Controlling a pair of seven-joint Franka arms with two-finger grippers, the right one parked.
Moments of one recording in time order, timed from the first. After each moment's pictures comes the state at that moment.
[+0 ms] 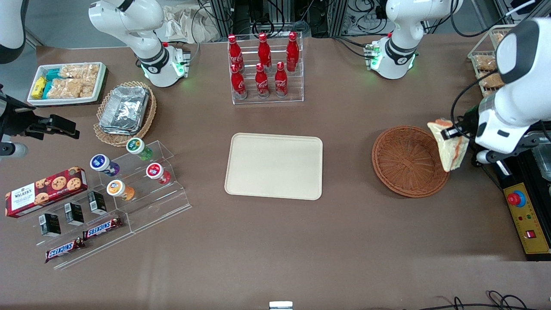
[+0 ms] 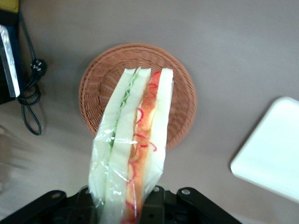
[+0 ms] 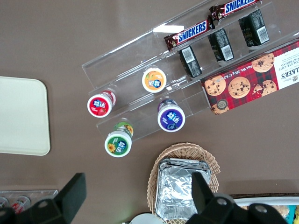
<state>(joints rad) 0.10 0.03 -0.22 -1.69 -0.01 1.55 -0.40</state>
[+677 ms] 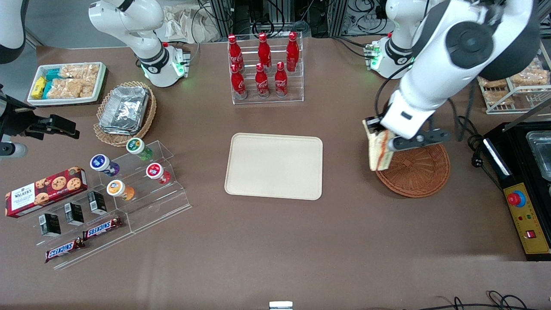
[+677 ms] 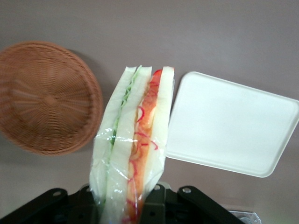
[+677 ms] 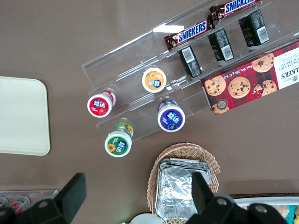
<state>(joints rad) 0.02 0.16 -0.50 -1.62 -0.02 1.70 -0.63</state>
